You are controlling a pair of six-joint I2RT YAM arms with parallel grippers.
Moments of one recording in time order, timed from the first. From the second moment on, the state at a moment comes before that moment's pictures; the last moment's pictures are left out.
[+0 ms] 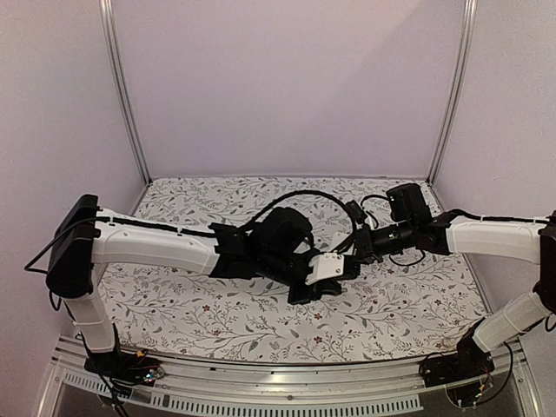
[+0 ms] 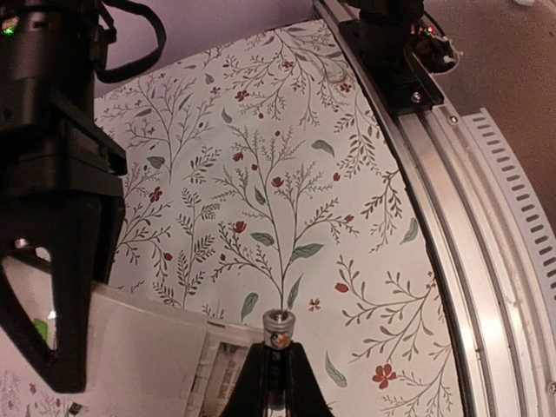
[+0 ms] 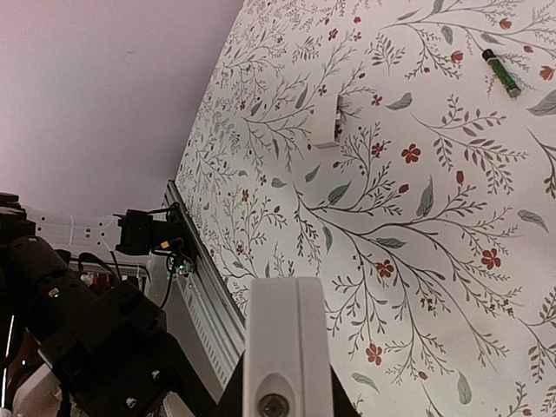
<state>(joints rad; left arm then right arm) -1.17 1.83 1.29 -0.12 0.31 0.51 0.59 1.43 0.82 -0.09 -0.74 0.56</state>
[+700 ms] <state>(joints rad) -1.17 1.85 1.29 -0.12 0.26 0.58 0.61 1.43 0.82 -0.05 -0.77 0.58</state>
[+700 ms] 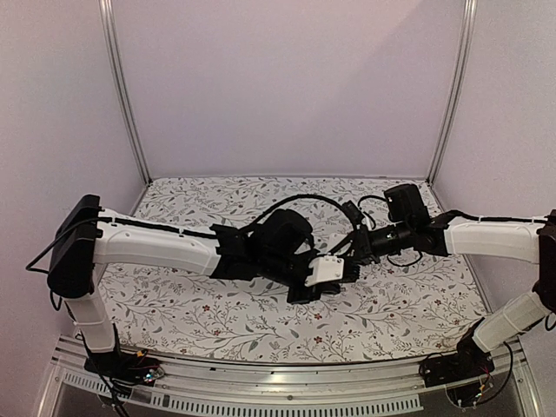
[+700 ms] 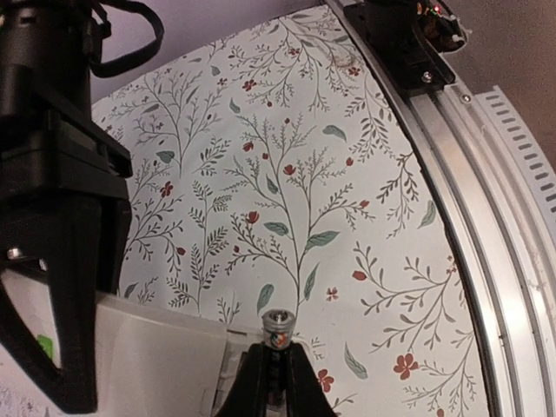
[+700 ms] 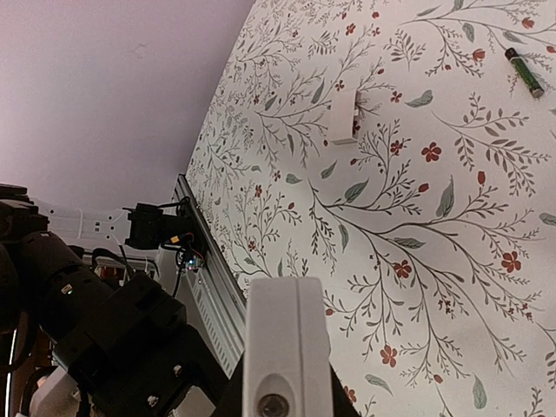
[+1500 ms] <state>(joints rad) -1.15 1.84 1.26 -0.13 0.24 0.62 0.61 1.44 0.81 -0.03 -0.79 0.59</state>
